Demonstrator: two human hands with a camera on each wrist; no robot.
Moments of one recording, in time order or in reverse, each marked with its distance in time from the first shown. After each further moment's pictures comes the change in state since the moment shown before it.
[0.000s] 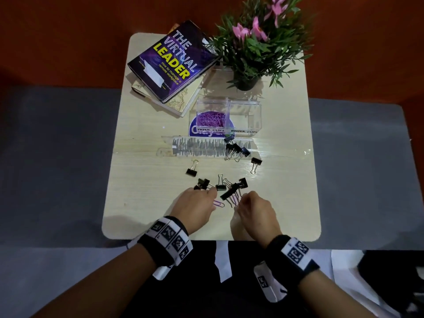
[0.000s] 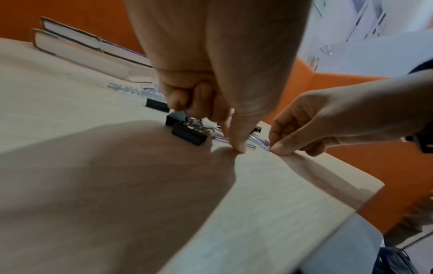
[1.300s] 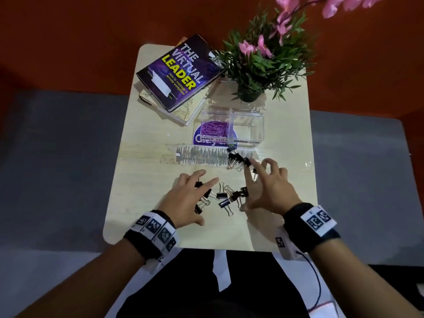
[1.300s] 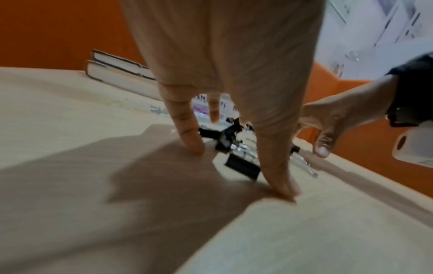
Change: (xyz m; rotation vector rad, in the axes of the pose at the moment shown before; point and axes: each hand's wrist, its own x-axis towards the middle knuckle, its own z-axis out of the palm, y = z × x) left_hand -0.004 -0.034 -0.027 -0.096 -0.046 -0.077; right_hand 0.056 -0.020 -0.069 -0.427 -0.099 -0.169
